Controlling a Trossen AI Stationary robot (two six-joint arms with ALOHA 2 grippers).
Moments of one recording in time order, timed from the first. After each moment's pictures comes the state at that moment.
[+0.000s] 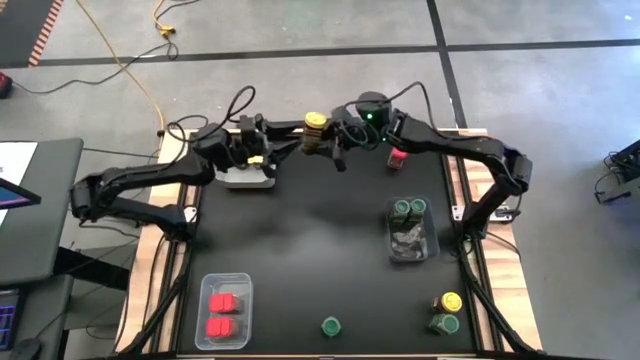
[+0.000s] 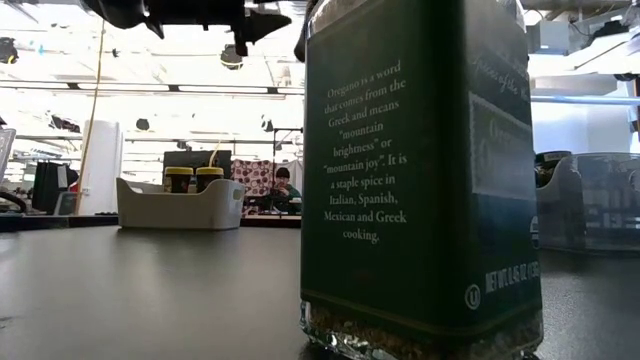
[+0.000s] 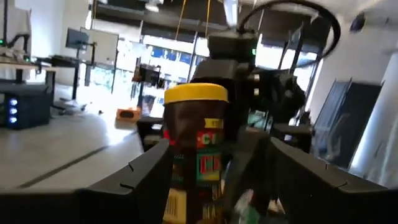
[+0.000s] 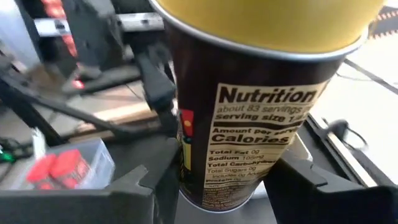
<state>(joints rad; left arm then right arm) 0.41 1.15 0.83 0.59 0.14 -0.22 -0.40 1.62 1.43 -0.08 -0.41 0.09</state>
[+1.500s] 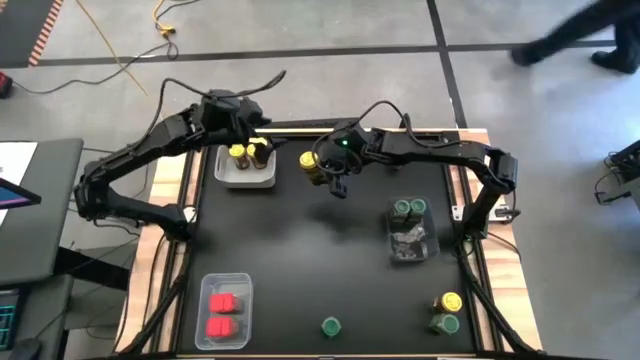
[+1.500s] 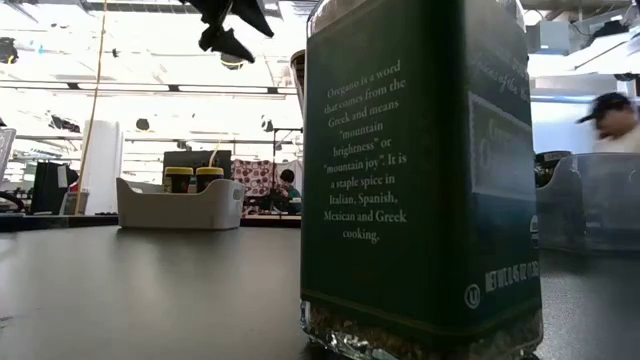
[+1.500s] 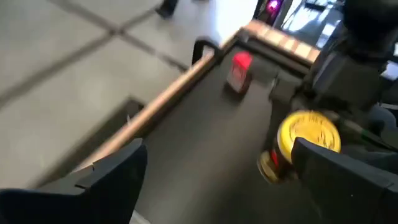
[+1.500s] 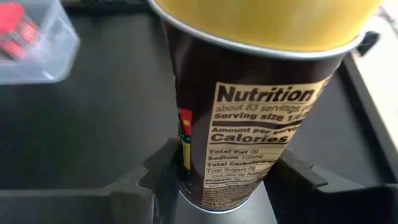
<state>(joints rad) 0.49 1.21 1.39 -0.66 -0.03 -0.15 -0.32 1.73 1.43 -0.38 -0.25 -0.21</state>
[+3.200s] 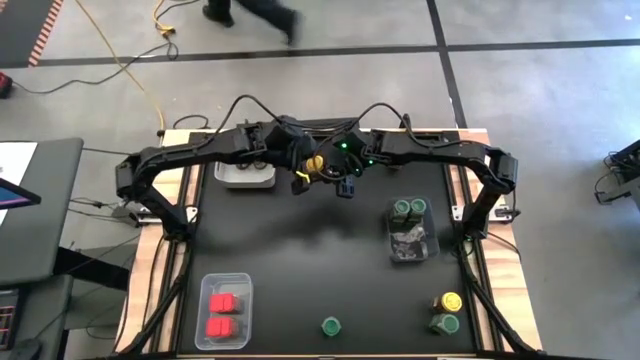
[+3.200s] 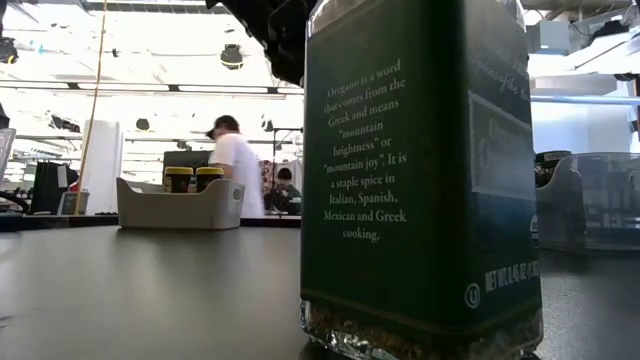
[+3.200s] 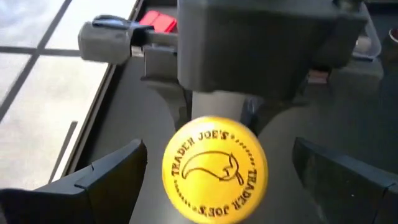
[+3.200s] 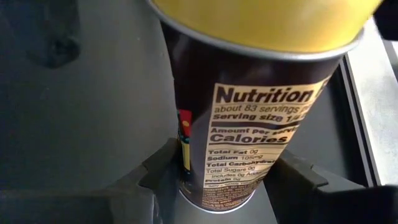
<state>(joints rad) 0.30 1.57 1.48 -0.56 0.05 0.18 -0.32 1.73 1.43 -0.52 -0.13 -0.34</state>
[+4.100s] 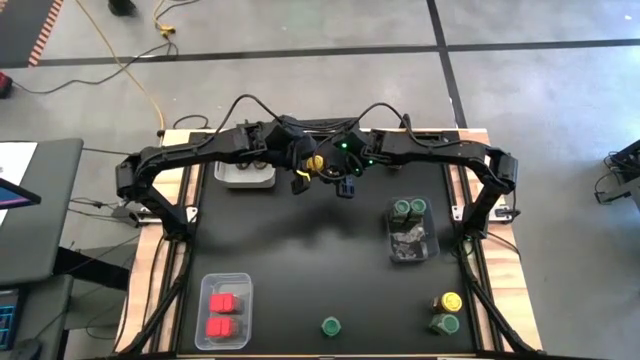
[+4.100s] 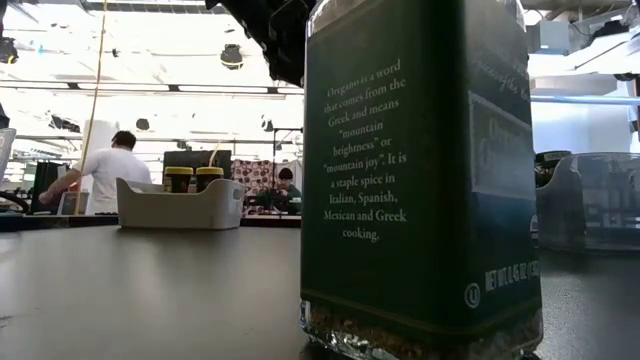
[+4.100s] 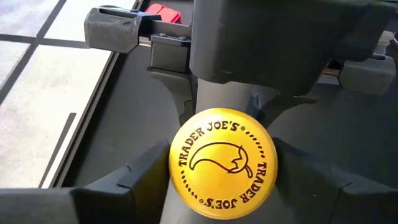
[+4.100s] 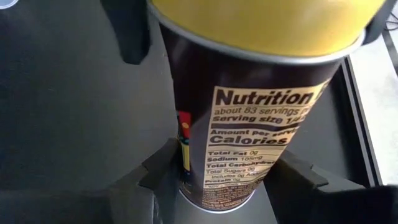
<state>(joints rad) 0.31 1.58 1.48 -0.57 0.05 0.14 -0.32 1.73 1.43 -0.52 -0.13 -0.34</state>
